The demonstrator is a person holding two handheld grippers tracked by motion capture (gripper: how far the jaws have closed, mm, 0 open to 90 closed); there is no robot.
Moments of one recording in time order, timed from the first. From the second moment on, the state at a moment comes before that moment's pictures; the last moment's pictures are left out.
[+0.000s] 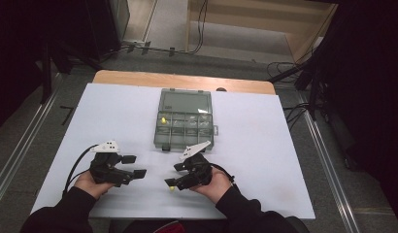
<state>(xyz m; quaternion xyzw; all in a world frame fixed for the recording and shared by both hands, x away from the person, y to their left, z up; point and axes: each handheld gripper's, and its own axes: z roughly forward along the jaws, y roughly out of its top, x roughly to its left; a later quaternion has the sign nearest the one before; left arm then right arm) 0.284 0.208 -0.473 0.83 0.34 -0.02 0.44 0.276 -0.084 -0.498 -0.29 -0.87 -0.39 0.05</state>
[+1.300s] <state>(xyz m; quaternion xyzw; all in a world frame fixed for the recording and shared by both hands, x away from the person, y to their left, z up) 0.285 0.206 -0.474 0.83 0.34 -0.03 0.44 0.274 -0.079 -0.498 -0.30 -0.88 -0.36 0.06</state>
